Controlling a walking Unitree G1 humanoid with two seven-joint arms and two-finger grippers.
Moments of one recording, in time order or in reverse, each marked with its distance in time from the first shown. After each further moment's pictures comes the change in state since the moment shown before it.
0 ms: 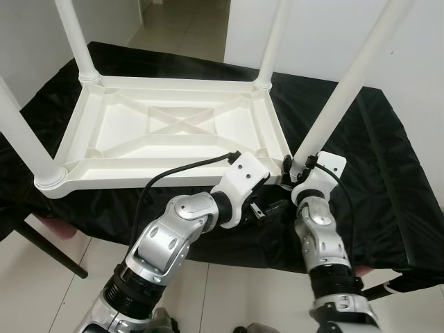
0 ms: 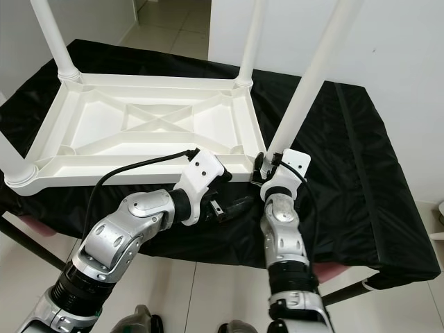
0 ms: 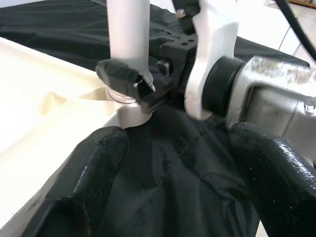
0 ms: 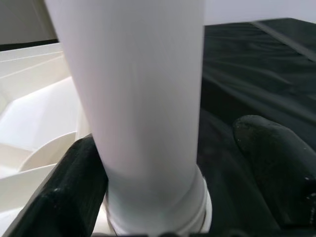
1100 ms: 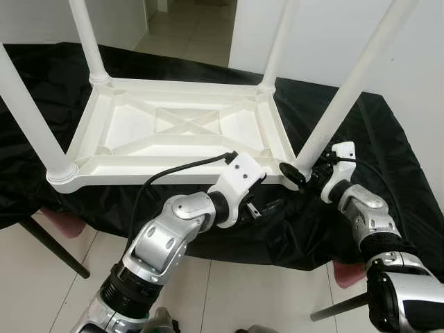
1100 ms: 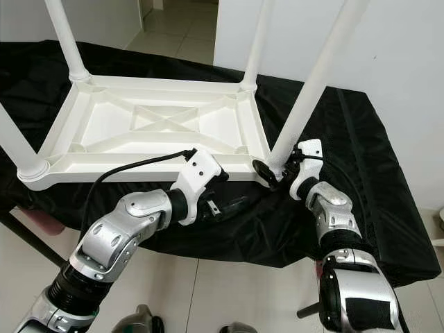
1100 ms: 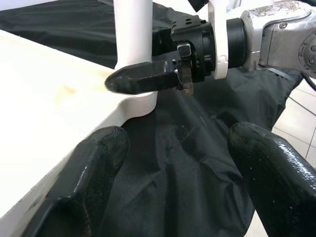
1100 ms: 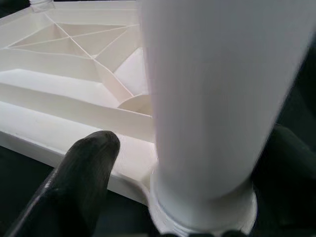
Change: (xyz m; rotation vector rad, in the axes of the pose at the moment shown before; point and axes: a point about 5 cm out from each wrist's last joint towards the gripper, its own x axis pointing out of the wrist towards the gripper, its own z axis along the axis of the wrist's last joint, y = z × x) left arm -0.003 0.004 -0.002 0.002 0.018 0.012; right arm 0.035 -0.043 0.001 -0.110 0.143 0.694
